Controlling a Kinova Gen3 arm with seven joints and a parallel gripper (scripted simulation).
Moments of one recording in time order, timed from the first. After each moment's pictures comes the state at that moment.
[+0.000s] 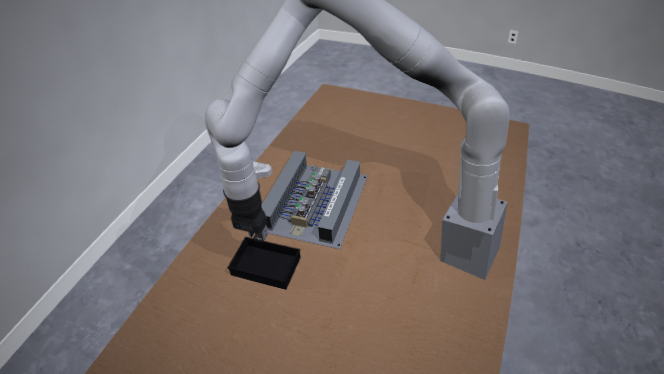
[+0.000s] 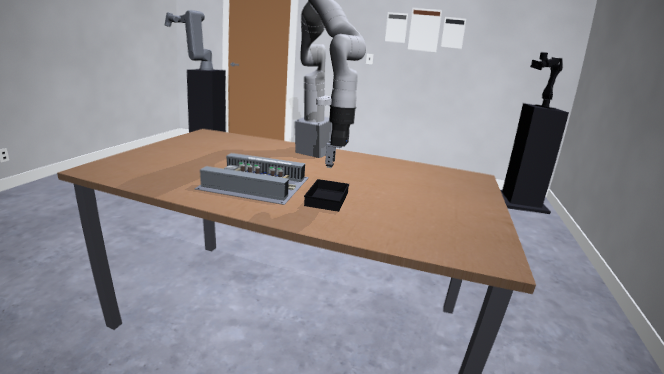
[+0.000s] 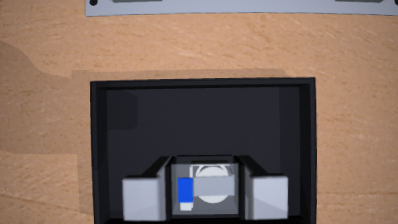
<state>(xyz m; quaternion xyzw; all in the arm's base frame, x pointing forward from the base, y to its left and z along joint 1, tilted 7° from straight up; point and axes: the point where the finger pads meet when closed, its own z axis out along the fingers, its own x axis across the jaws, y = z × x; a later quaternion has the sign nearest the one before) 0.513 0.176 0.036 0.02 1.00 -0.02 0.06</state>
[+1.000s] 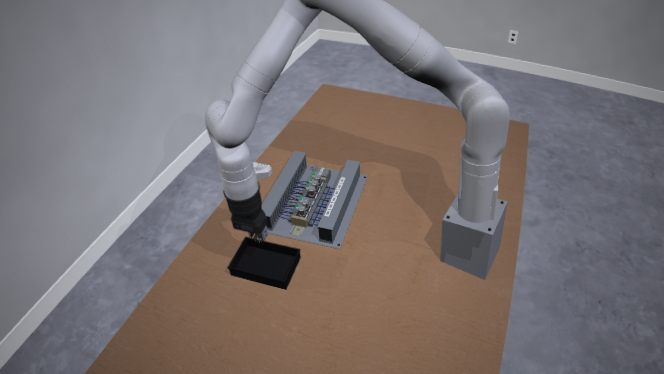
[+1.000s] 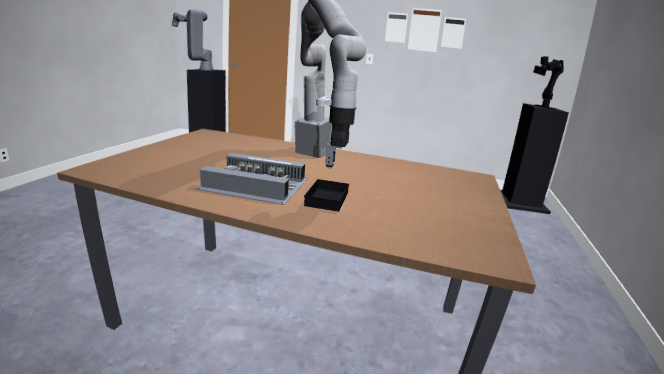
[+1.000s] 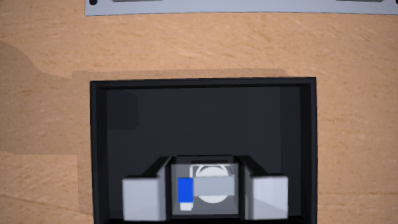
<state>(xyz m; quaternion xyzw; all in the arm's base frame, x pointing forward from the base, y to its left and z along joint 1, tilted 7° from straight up) 0.514 0.176 0.035 0.02 1.00 -0.02 0.06</state>
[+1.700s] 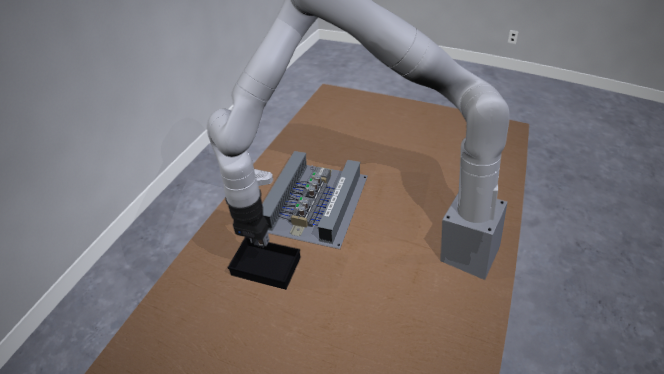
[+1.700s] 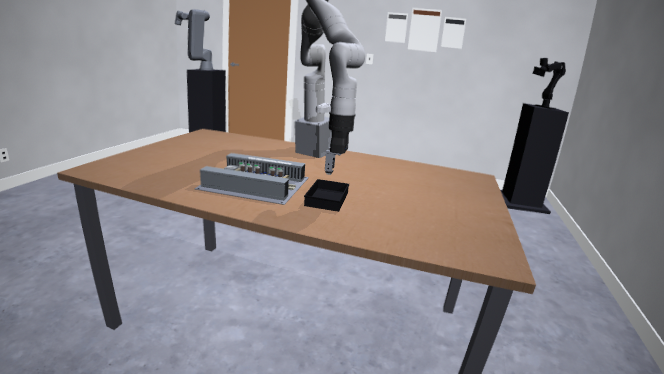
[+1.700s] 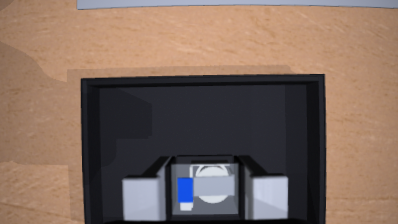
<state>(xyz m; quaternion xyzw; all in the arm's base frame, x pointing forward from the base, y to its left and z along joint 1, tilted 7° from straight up) 0.516 0.175 0.014 0.02 1.00 -0.02 0.06</state>
